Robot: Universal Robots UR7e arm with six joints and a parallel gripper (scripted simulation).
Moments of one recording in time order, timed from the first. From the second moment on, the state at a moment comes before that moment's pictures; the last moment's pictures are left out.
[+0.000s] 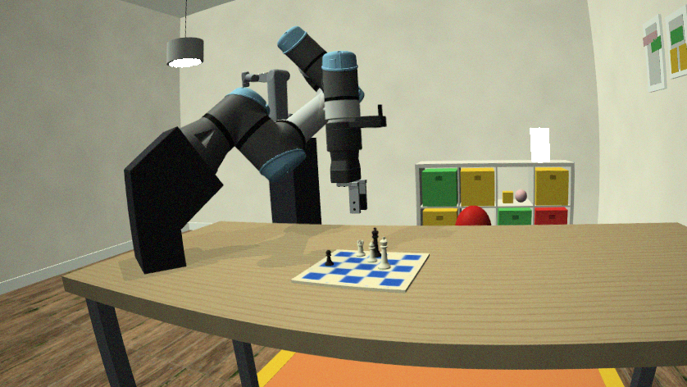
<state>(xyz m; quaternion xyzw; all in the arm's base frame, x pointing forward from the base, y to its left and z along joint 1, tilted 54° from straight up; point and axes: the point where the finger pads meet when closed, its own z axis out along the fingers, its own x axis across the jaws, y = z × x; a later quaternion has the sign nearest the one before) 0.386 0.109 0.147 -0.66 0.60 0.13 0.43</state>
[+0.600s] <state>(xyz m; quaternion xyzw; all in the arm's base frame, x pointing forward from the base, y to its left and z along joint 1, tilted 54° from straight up) 0.385 0.108 0.148 -0.66 0.60 0.13 0.43</state>
